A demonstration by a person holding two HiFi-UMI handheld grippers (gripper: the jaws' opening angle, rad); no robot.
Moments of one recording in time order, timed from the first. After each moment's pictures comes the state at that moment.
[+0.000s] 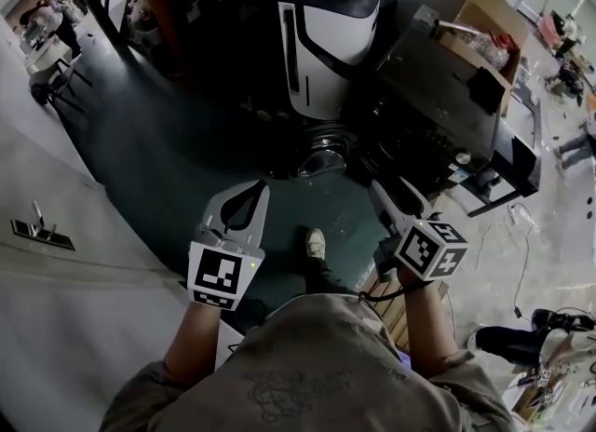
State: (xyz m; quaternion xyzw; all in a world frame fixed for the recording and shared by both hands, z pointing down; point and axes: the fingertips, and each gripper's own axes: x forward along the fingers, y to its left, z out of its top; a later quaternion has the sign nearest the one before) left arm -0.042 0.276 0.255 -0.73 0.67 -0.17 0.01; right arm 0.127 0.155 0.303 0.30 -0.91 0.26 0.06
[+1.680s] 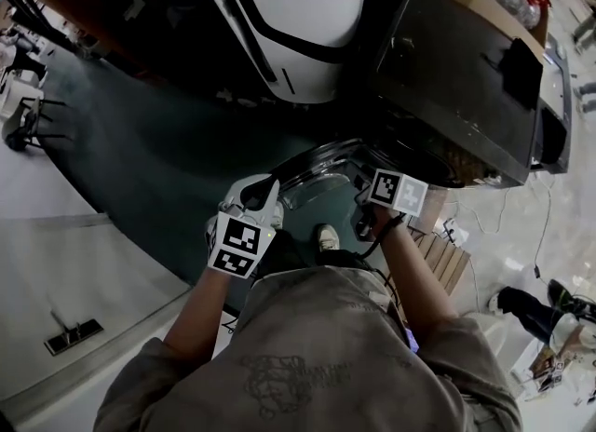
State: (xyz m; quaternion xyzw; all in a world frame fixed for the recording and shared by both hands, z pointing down) left arm -0.139 -0.049 0.444 -0.77 0.53 -0.33 -0.14; right arm 0.006 -0.138 0.568 0.35 -0.74 0.54 0.19
